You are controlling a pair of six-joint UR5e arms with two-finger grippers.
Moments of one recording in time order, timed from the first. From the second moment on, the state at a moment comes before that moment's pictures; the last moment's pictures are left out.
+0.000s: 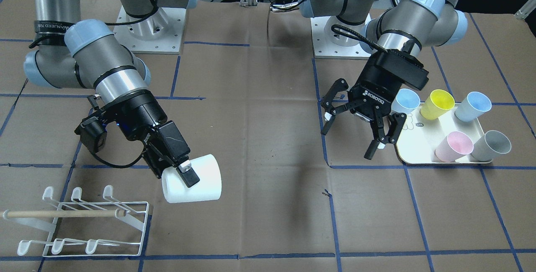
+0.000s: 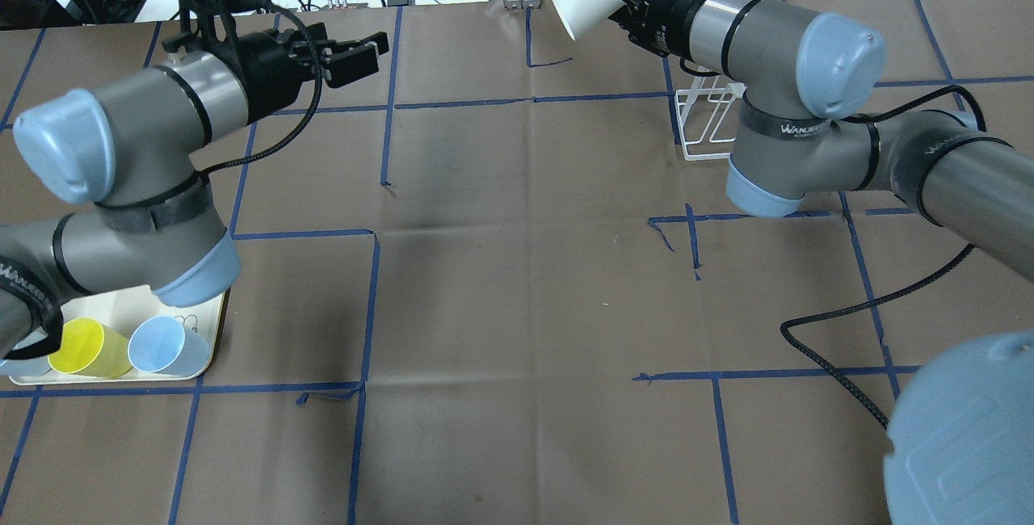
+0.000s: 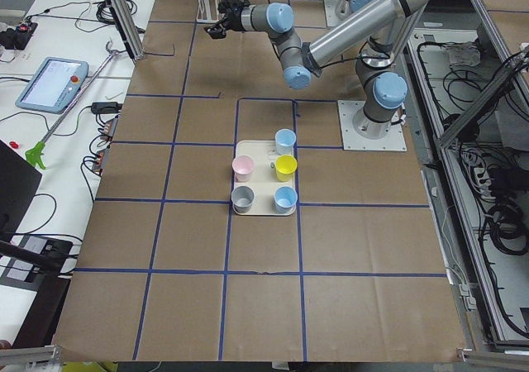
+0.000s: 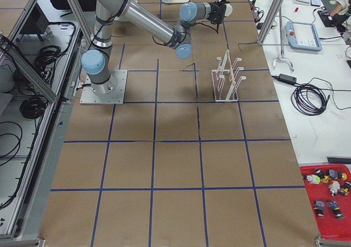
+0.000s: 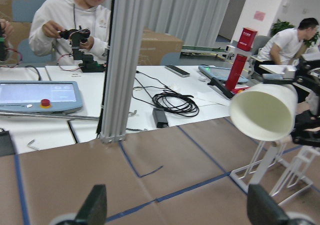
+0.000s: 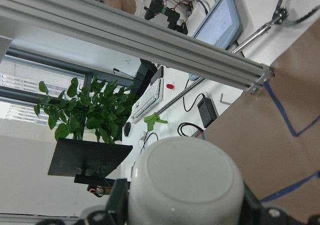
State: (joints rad) left arm -1.42 -1.69 -2.03 -0.04 1.01 0.13; right arm 1.55 -1.19 1.86 -3.40 -0.97 0.88
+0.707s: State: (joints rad) left arm -1.55 -1.66 -1.65 -1.11 1.54 0.02; right arm 1.44 -1.19 1.79 -3.23 -1.19 0.10
